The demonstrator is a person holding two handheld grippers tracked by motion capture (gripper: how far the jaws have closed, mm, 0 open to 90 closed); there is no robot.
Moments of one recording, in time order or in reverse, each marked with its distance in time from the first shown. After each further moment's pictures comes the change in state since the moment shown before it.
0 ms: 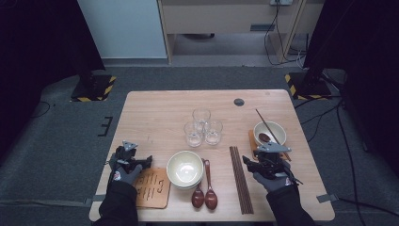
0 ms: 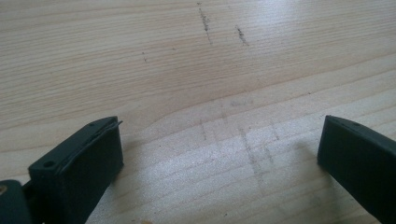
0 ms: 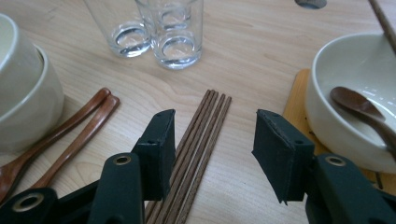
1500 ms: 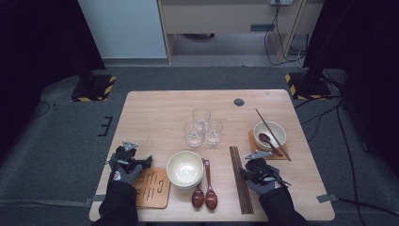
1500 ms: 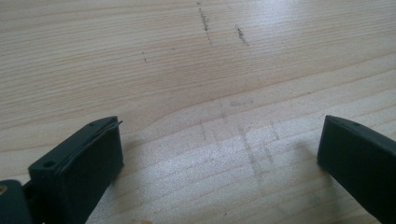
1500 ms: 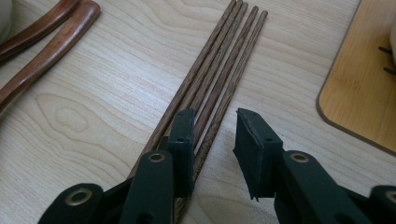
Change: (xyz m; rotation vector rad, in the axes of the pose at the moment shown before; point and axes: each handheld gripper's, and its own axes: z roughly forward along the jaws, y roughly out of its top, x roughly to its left) left arm 0.000 0.000 0.000 0.000 0.000 0.000; right arm 0.010 -0.032 0.043 0.233 0.009 -0.056
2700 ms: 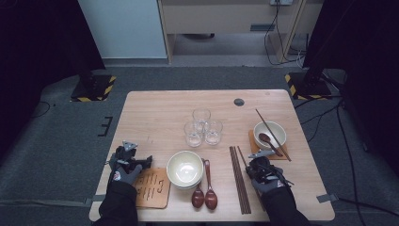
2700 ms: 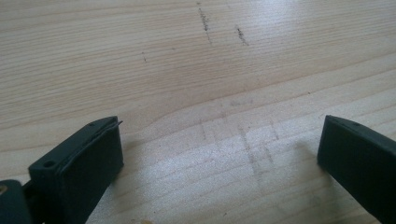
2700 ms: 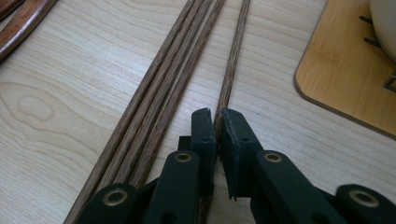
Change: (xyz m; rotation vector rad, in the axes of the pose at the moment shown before) left arm 0.000 0.000 0.000 0.000 0.000 0.000; right arm -0.013 -0.003 0.002 0.061 -0.029 0.043
